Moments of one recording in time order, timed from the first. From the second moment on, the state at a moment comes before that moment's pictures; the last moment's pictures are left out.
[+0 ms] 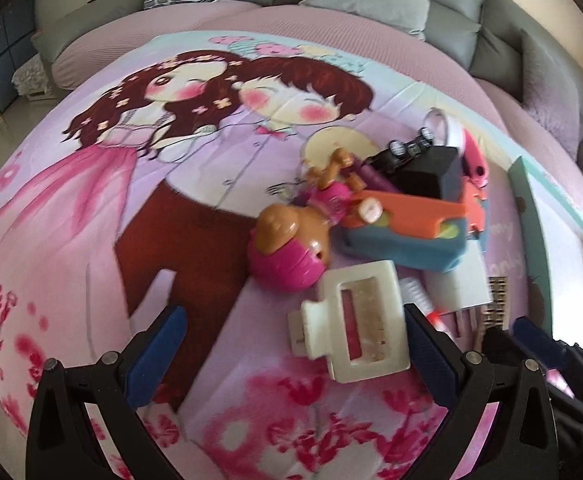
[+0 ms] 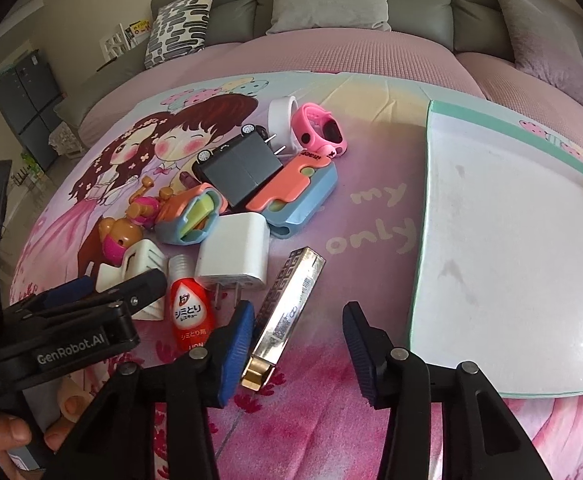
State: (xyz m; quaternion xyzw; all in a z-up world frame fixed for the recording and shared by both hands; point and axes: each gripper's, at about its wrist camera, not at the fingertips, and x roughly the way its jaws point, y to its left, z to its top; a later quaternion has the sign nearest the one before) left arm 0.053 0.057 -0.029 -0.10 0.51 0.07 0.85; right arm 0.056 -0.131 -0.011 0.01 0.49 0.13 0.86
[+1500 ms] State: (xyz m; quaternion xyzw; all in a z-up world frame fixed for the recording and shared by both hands) left arm 0.072 -0.016 0.067 -0.03 0.44 0.01 0.90; right arm 0.070 -0.221 0.042 0.10 0.39 0.07 0.91
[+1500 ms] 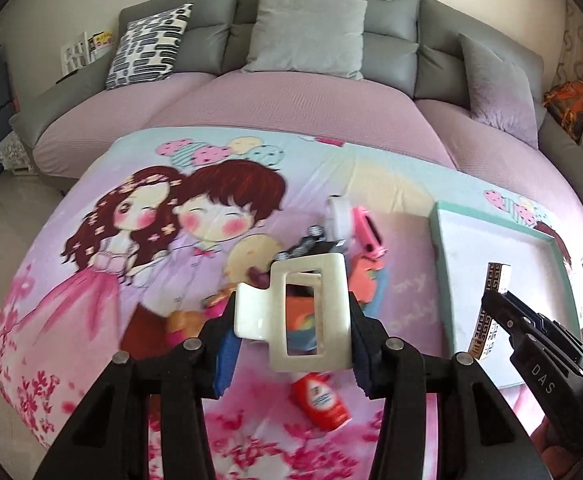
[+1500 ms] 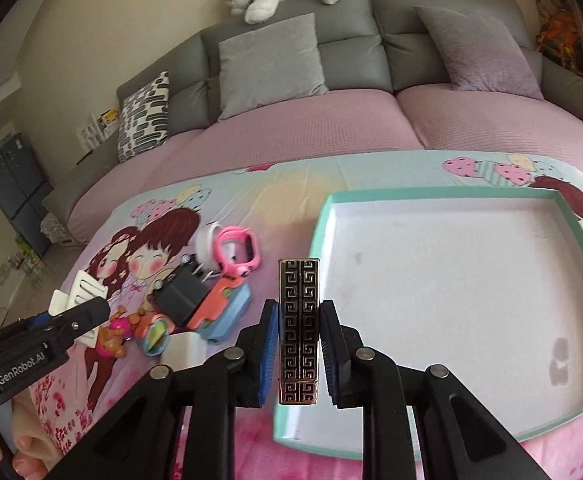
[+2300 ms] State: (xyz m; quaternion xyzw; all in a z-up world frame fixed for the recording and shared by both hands) left arm 0.134 -0.212 0.045 -0.04 0.47 -0.11 0.87; right arm 0.046 -0.419 0.029 0.23 0.36 -0.17 0.89
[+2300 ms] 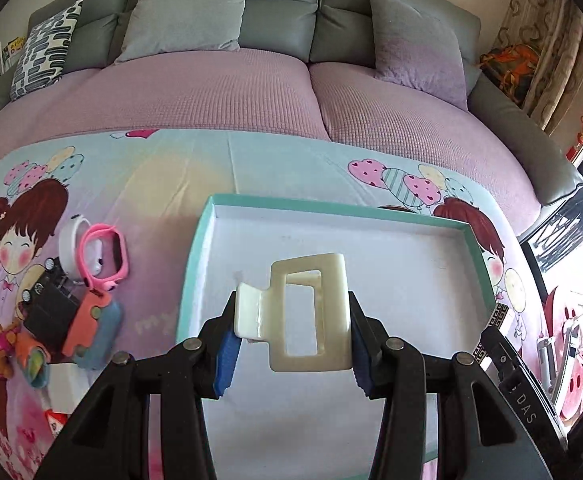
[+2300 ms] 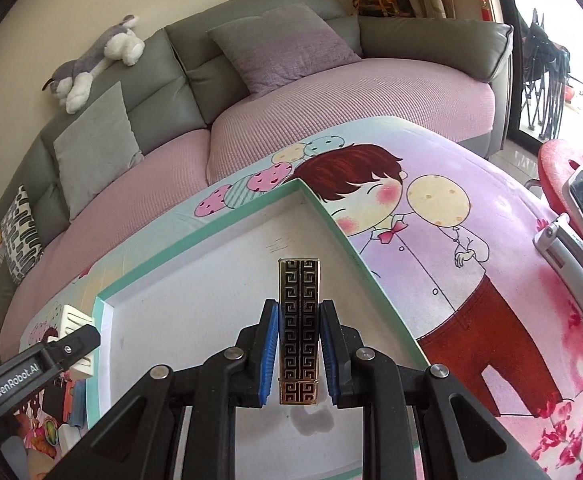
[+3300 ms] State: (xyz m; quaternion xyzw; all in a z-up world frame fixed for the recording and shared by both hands) left arm 0.140 -0.204 0.020 -0.04 0.48 -0.05 0.87; right arm 0.056 -0.417 0.022 0.21 0.38 -0.17 0.88
